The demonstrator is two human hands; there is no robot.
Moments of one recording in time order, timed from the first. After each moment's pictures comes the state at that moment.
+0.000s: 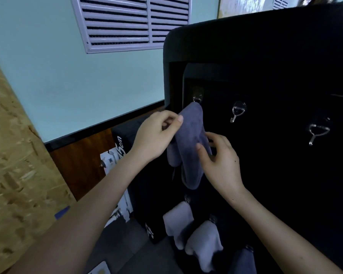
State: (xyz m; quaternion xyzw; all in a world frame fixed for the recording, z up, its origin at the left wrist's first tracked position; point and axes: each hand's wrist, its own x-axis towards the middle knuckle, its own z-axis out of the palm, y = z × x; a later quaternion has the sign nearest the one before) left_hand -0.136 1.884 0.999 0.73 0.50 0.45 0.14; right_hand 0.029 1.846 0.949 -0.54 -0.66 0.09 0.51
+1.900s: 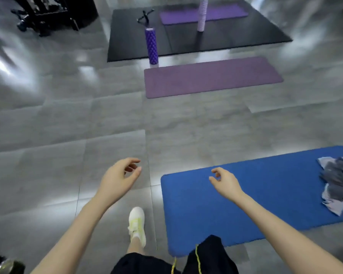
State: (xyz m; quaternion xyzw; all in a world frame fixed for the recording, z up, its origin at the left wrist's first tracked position) left_hand 0.731 1.152 0.730 0.86 -0.34 -0.21 0.31; right_hand 0.505 0.935 0.637 -0.78 0.49 0.03 0.38
